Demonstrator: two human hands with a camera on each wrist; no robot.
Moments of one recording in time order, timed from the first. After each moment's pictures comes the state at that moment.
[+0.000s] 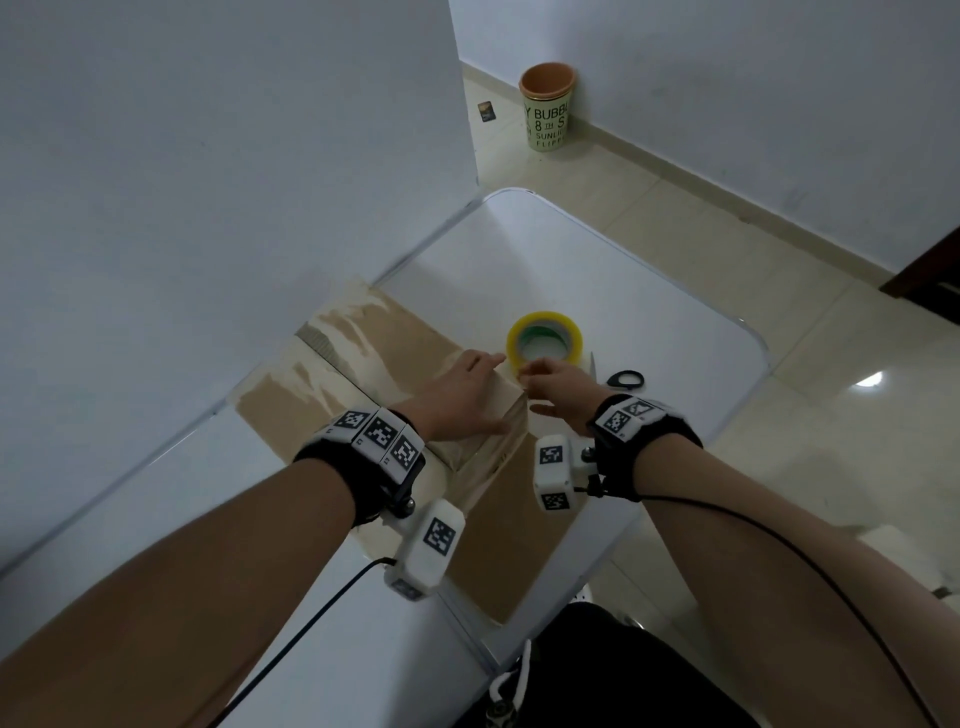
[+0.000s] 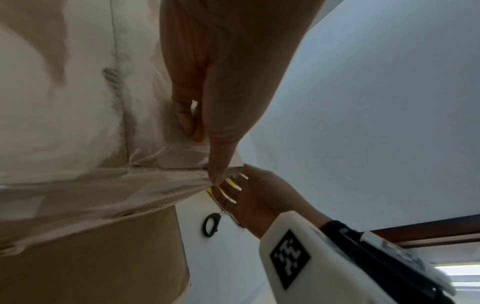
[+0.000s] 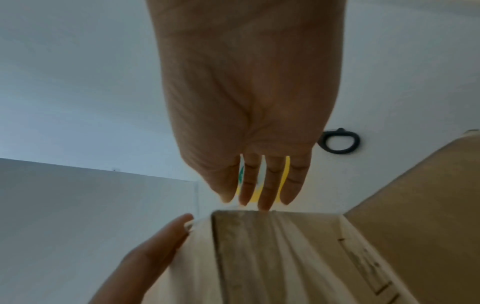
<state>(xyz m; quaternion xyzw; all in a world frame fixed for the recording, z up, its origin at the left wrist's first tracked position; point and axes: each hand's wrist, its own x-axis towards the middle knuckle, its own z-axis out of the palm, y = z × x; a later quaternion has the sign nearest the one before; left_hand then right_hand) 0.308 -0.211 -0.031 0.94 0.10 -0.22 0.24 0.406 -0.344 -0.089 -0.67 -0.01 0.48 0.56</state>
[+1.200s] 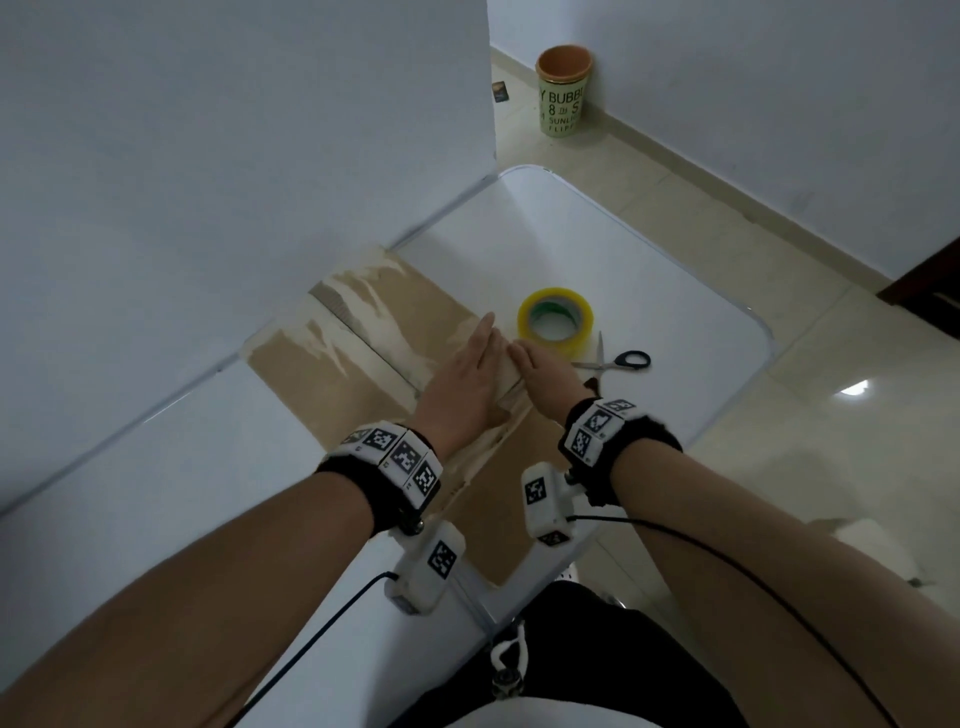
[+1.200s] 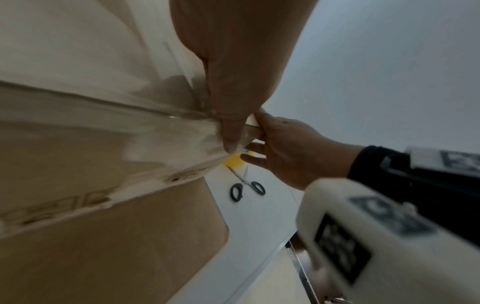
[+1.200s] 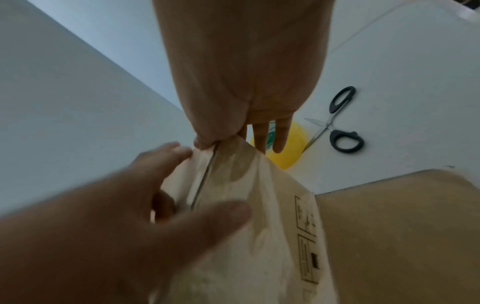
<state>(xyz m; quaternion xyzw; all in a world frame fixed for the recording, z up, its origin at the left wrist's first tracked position) 0.265 -0.229 -0.054 0.98 0.10 -0.11 0.12 0.367 -0.332 -0.093 -0.83 -0.28 0.29 0.38</state>
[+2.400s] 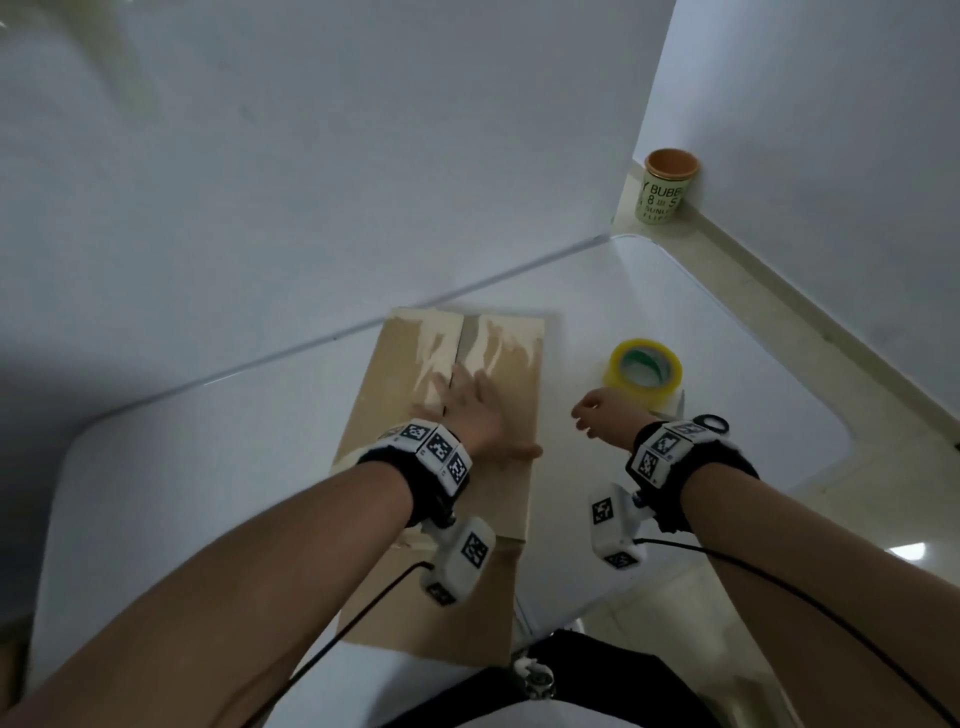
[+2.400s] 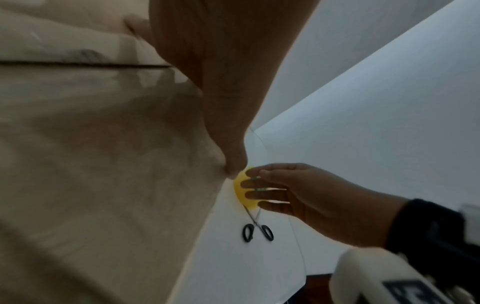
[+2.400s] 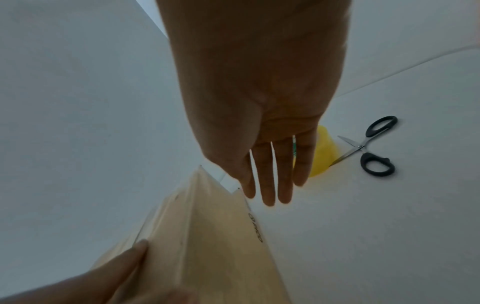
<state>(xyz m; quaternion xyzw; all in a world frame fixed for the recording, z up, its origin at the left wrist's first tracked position) 0.169 -0.196 -0.028 0.86 0.39 -0.26 0.20 0.324 -0.312 -0.052 -0.86 -0.30 0.35 0.20</state>
